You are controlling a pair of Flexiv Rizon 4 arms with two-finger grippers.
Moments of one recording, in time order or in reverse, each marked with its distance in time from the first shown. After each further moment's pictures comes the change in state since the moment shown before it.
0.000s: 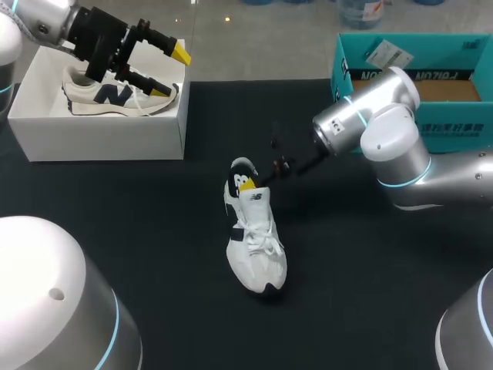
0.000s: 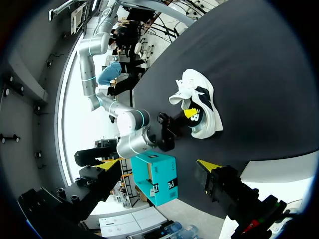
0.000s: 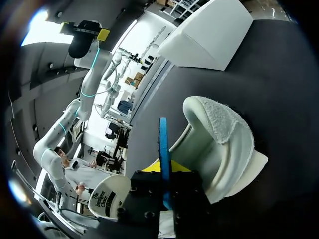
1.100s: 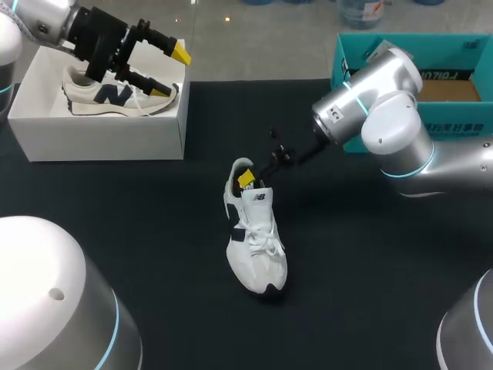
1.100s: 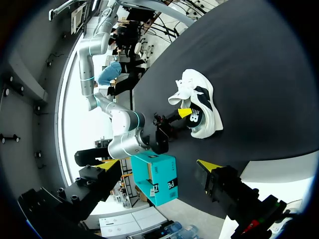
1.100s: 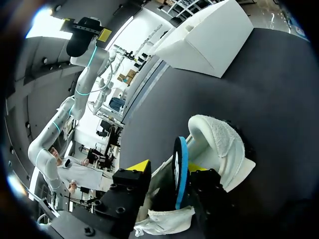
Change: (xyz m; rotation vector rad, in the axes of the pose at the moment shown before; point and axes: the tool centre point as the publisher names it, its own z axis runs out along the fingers) left arm 0.000 0.000 0.000 0.000 0.000 0.000; right arm 0.005 0.012 -0.014 0.019 -0.091 -0.026
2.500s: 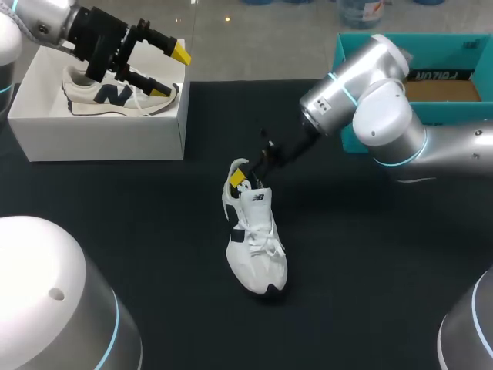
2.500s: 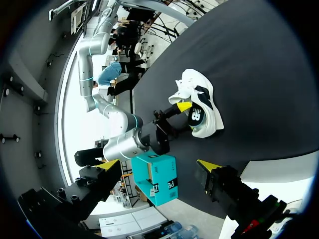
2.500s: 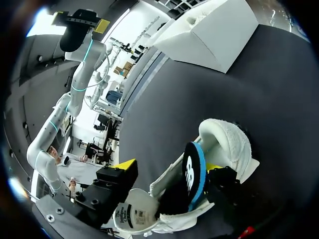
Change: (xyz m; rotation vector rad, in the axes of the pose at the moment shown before) left arm 0.000 0.000 0.000 0.000 0.000 0.000; right arm 0.014 0.004 0.005 0.083 -0.030 0.013
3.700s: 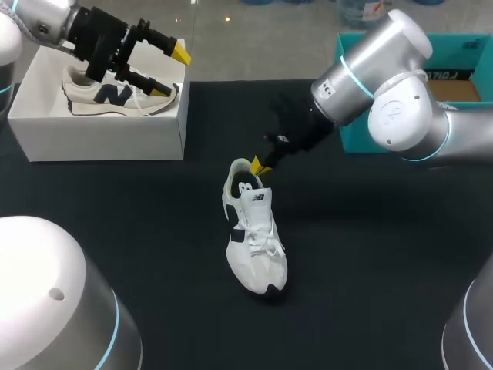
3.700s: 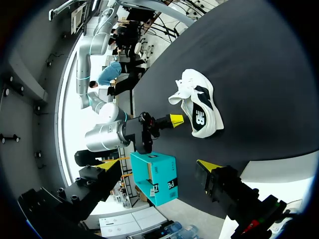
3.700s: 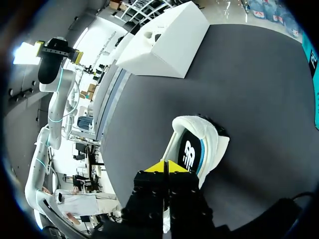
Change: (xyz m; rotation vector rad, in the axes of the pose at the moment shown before) left arm 0.000 0.000 0.000 0.000 0.000 0.000; right arm 0.001 0.001 -0.039 -0.091 -0.258 0.269
